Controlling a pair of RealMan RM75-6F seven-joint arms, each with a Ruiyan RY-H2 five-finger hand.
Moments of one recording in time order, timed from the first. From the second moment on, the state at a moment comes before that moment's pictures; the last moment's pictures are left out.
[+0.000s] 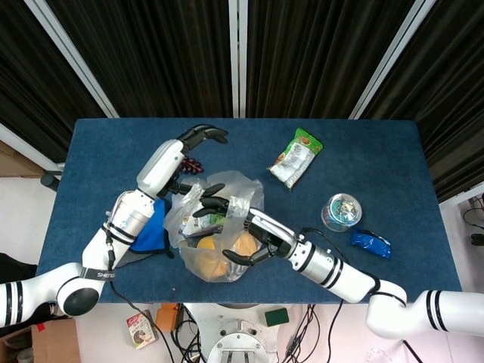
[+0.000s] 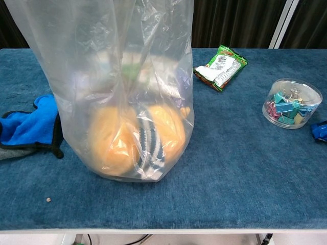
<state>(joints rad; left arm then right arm) -0.81 -1.11 -0.45 -2.03 1.09 1.05 -0.25 0.91 -1.23 0.18 -1.95 -1.59 1.04 1.31</state>
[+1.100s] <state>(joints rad) -0.82 -1.00 -0.47 -2.13 1.01 1.05 -0.13 0.93 -1.32 0.24 -1.89 -1.51 0.97 1.20</state>
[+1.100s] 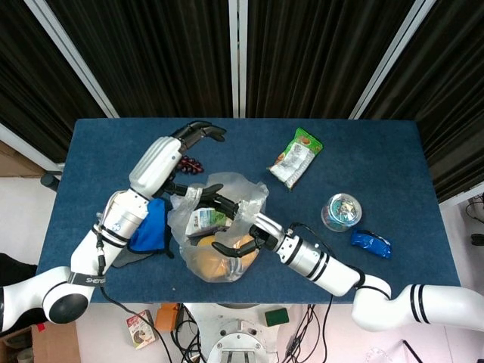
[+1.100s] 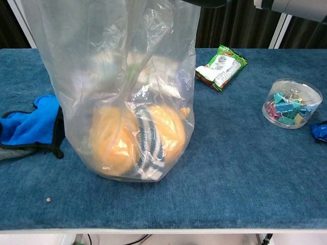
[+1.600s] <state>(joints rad) -0.85 -1.02 -0.47 -2.15 0.98 1.06 -0.07 0.95 -1.35 0.26 -1.89 -1.48 0.93 1.15</state>
